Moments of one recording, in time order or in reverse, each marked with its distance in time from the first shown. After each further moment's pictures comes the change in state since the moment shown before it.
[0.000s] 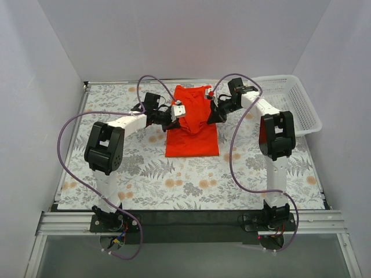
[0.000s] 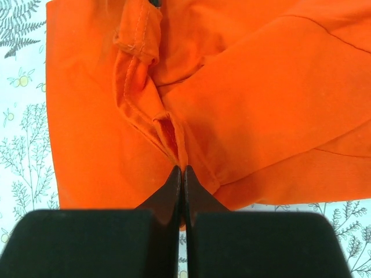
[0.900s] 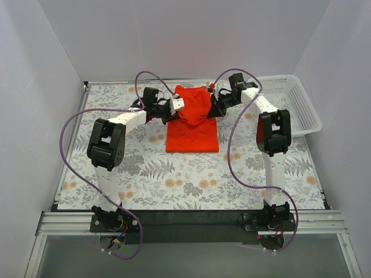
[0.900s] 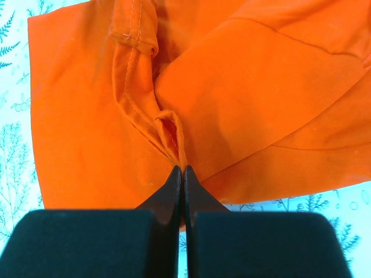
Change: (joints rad) left arm 0.029 0.077 0.090 0.091 -0.021 -0.023; right arm -0.026 0.122 0.180 -0.007 0.000 0.107
